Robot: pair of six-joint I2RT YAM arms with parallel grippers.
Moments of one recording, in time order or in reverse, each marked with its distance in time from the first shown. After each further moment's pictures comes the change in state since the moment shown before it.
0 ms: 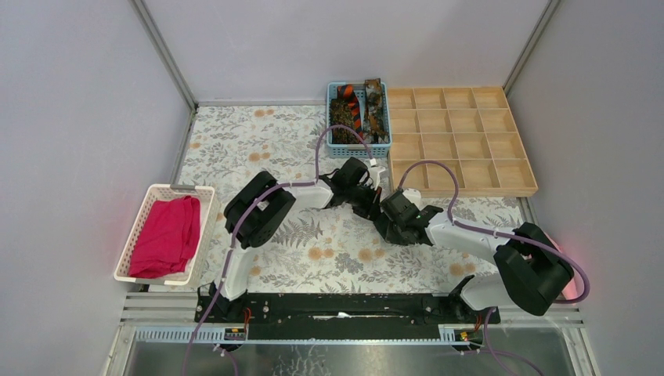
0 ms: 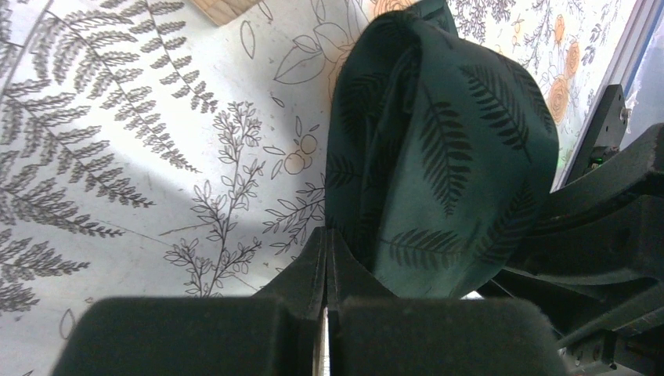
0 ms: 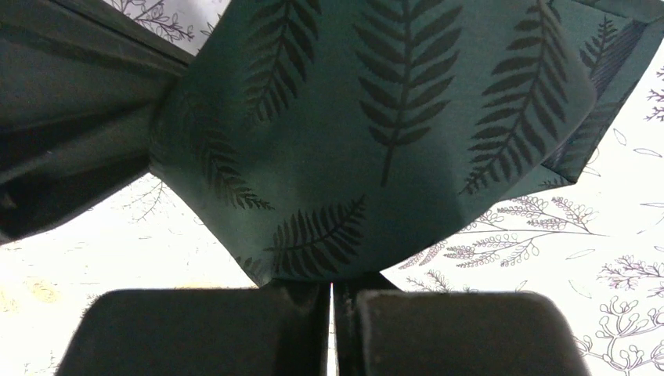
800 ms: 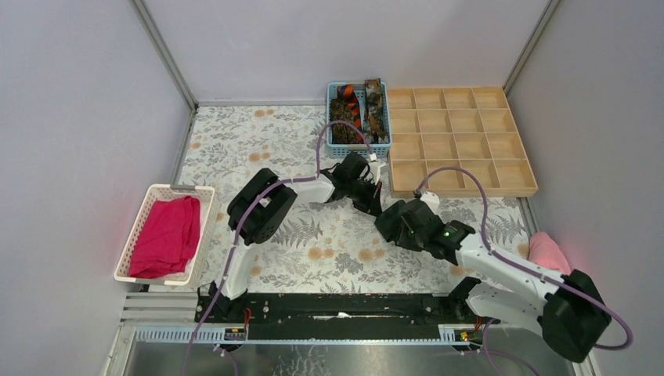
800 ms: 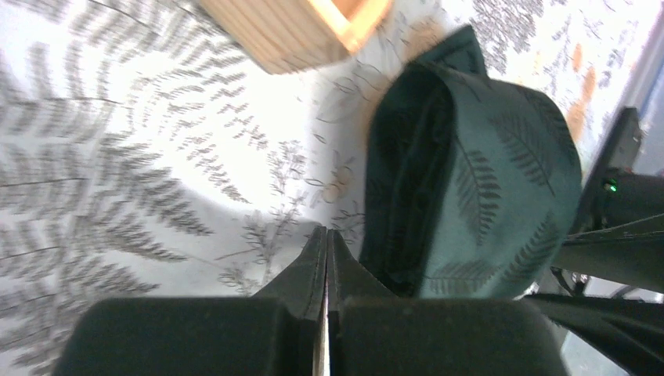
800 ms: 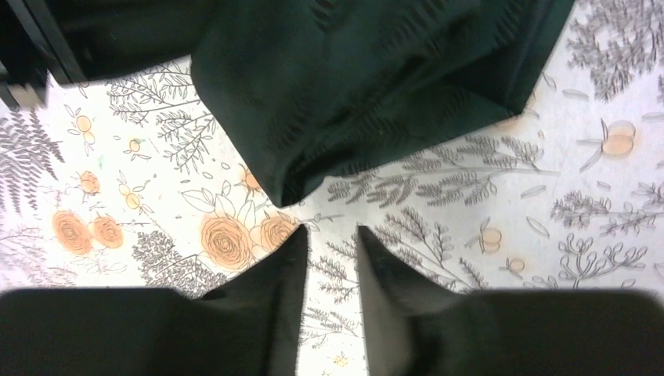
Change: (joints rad) left arm 0.034 0.044 0.084 -0.059 0.000 0.023; right arm 0.001 -0.365 -0.111 -0.076 0.003 0.036
